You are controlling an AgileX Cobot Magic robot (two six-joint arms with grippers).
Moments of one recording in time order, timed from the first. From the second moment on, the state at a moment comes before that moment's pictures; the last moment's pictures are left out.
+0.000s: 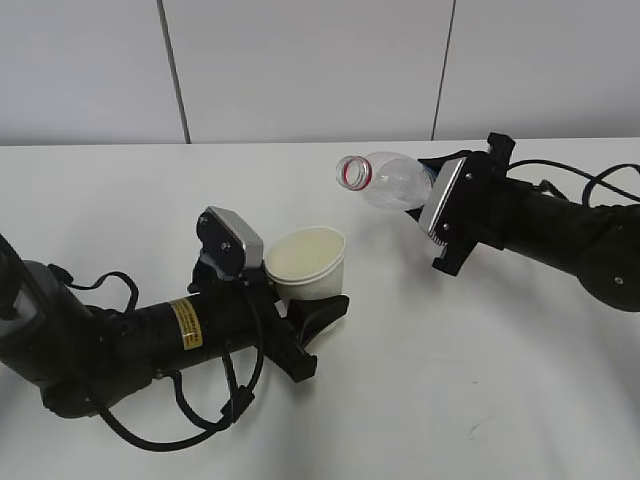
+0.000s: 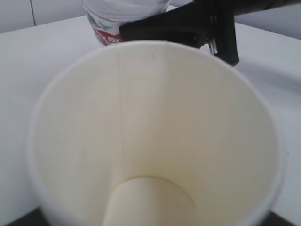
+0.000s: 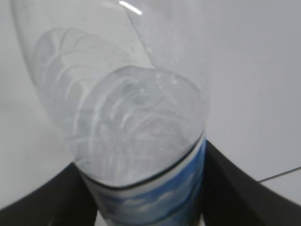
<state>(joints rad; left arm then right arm) -0.52 2.17 -0.75 0.55 -1.14 -0.20 0.13 2.02 -0.89 -0.51 -0.87 -0.67</state>
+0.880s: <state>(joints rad) -0.52 2.17 -0.75 0.56 -1.14 -0.20 0.13 2.02 -0.92 -0.46 -0.91 -0.93</state>
